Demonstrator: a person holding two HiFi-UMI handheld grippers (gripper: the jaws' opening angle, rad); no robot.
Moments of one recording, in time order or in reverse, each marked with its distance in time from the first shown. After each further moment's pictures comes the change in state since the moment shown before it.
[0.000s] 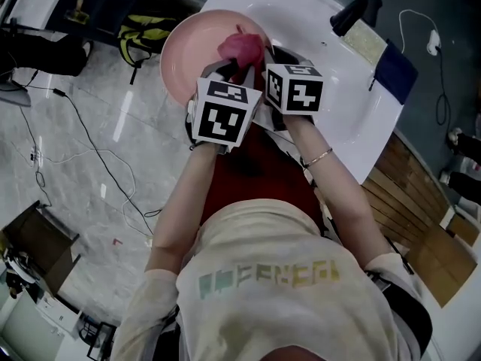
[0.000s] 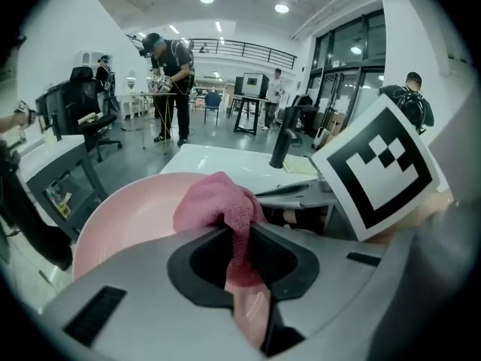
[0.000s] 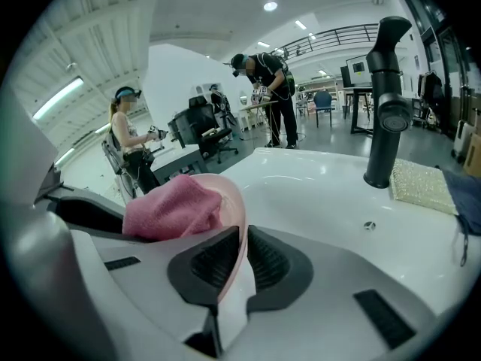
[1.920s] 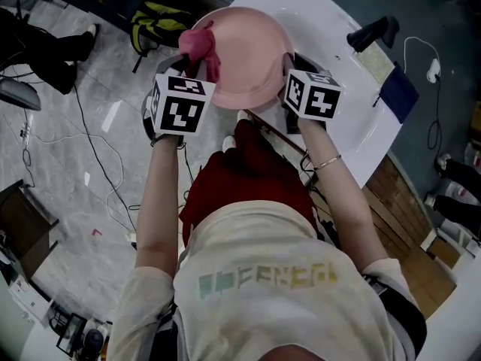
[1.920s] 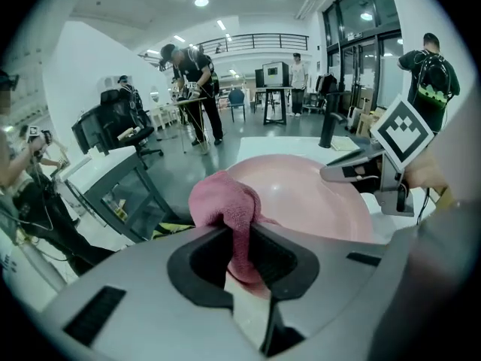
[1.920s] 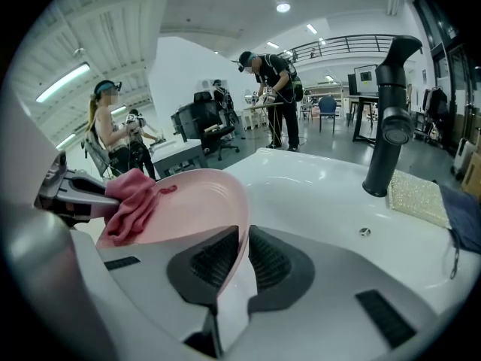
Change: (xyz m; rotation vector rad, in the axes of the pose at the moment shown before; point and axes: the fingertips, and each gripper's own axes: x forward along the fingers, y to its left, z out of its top) left arm -0.069 0.127 -0.050 0.036 0.040 0.284; right arm -0.003 0.005 -0.005 -0.077 0.005 -0.033
